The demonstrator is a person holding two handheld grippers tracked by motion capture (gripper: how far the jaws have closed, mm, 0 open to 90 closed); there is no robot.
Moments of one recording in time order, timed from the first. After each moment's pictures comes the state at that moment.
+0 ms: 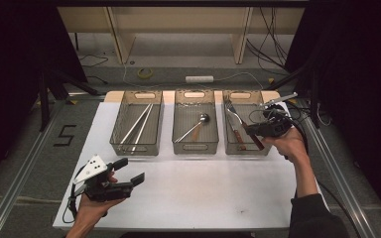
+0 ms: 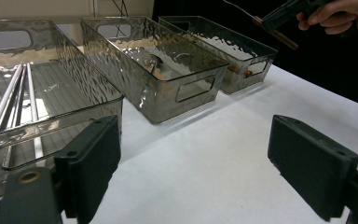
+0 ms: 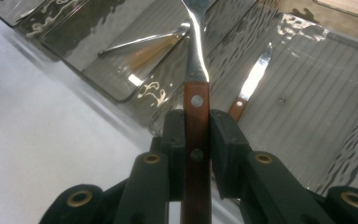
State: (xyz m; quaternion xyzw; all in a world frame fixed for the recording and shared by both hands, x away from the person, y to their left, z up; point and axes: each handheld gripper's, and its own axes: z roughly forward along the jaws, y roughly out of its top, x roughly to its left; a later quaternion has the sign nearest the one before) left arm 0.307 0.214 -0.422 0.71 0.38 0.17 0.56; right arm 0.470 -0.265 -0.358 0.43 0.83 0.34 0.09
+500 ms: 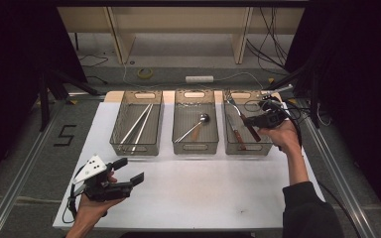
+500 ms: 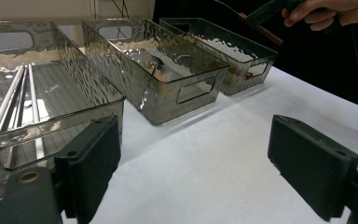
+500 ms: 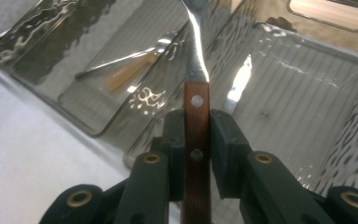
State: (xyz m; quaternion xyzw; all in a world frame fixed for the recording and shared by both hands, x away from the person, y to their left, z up) left arm 0.307 0.215 -0.422 0.71 0.38 0.17 0.56; right arm 0.498 -0.258 -0.357 0.46 0.82 0.33 0.10
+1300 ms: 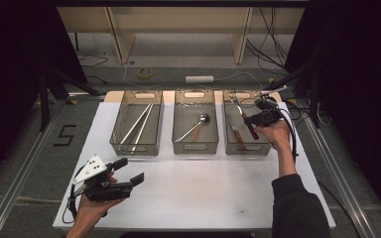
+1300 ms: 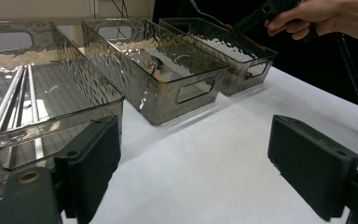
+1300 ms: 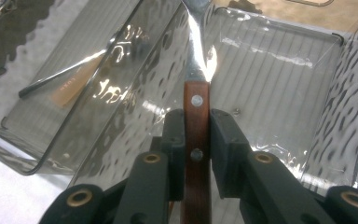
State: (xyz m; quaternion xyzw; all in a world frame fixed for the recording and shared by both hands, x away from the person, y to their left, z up) left arm 0.307 0.214 -0.422 0.71 0.38 0.17 0.57; right arm 0.523 -0.258 -0.382 0.53 0.79 0.30 0.12
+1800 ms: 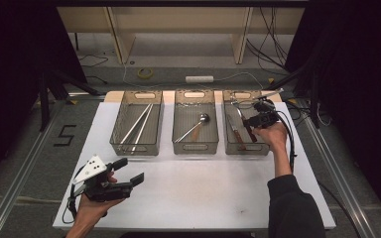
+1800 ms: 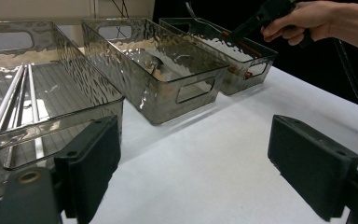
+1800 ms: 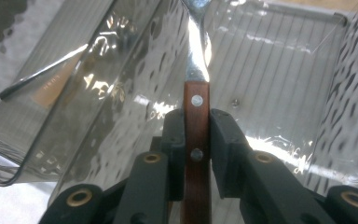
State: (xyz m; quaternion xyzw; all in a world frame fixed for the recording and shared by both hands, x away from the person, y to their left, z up) left arm 0.307 0.215 -0.422 0.71 0.38 0.17 0.57; right arm 0.526 -0.254 -0.396 0.55 0.78 0.28 0.11
